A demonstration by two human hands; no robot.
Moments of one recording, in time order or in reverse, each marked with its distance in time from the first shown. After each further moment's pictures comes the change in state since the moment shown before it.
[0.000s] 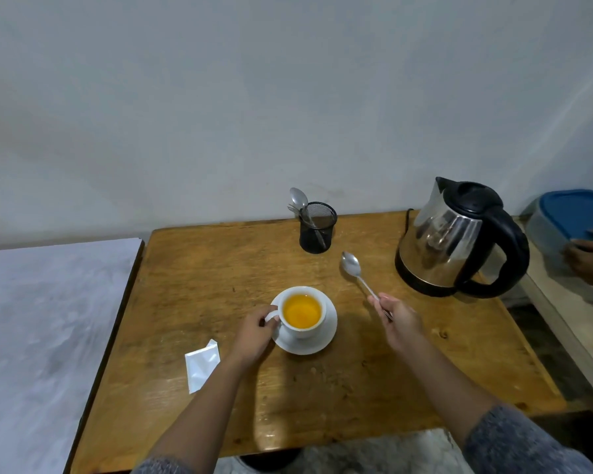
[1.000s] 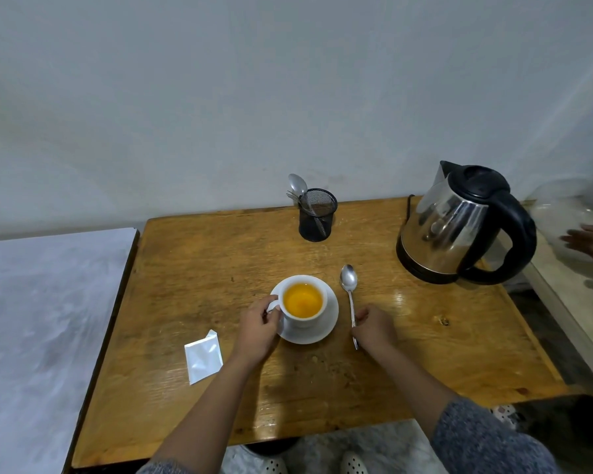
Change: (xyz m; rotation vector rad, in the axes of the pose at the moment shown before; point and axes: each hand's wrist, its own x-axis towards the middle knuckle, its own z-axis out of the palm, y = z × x) left_hand -0.008 -0.007 0.008 0.076 0.112 0.102; right_hand 0.006 0.059 -0.002 -1.304 0.038 -0.294
